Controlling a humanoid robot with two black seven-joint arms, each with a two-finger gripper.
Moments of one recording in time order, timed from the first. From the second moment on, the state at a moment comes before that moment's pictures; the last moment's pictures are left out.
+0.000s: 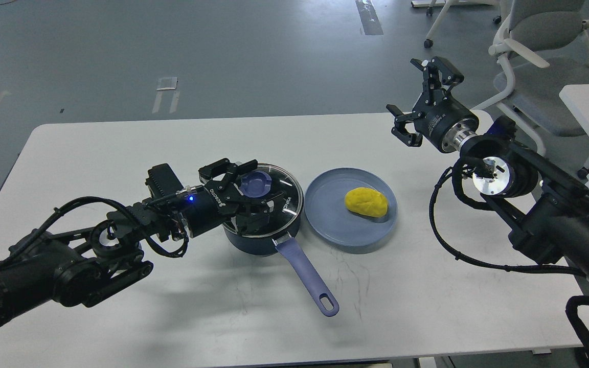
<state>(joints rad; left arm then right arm) -0.77 0.34 -0.19 -0.95 1.93 0.49 -0.44 0.76 -0.34 0.74 0.92 -0.14 0.08 0.10</state>
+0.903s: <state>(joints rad) -0.78 0.33 -0.19 -0.93 1.91 0.49 -0.44 0.74 -0.34 0.74 0.92 -0.14 0.08 0.10</state>
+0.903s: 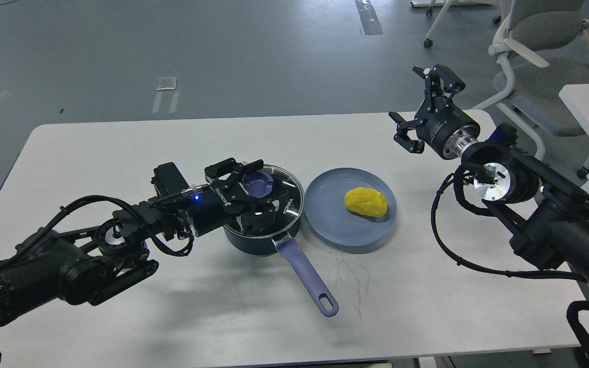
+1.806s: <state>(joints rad) -0.78 0.33 -0.17 -0.90 1.89 0.49 -0.44 0.72 -0.34 0.74 0.92 -0.14 0.09 0.10</state>
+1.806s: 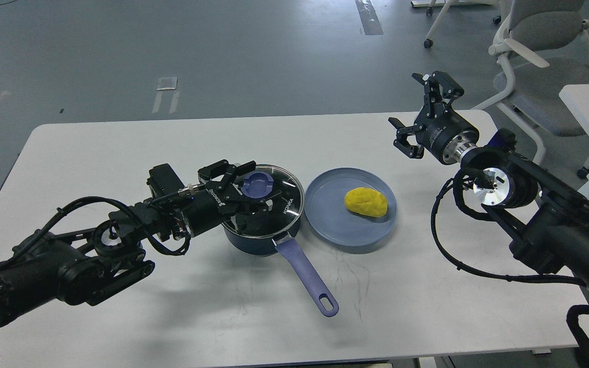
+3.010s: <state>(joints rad) -0.81 0.34 -0.18 -0.97 1.77 0.49 -0.45 0.71 -0.34 0.73 0.90 -0.14 0.08 0.10</state>
